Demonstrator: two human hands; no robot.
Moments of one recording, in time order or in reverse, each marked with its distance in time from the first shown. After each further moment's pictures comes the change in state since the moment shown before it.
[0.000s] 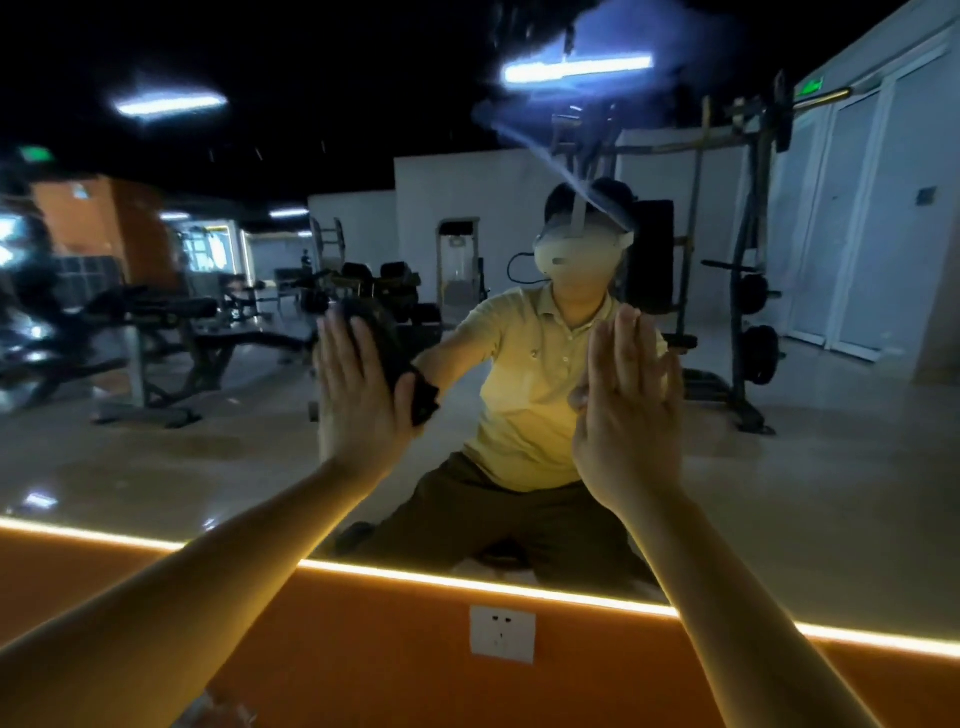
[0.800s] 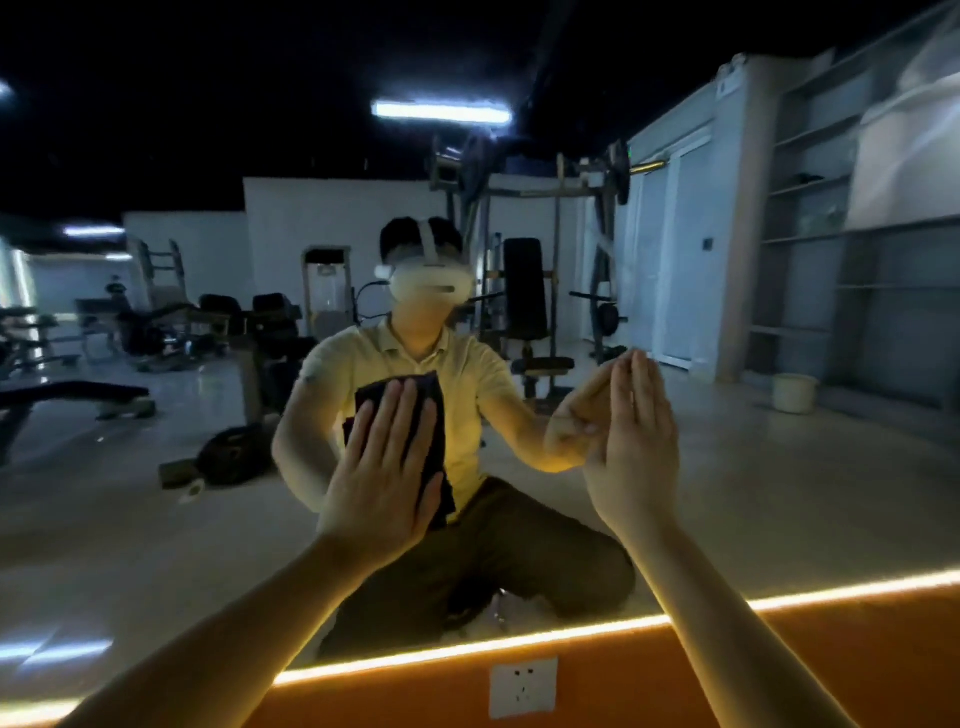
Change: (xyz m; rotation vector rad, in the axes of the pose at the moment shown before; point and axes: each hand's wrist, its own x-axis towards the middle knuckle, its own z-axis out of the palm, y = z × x) left_hand 0.004 -0.046 0.033 -0.129 0.091 0.578; right_hand 0.011 -0.043 0.017 0.000 0.171 0.260
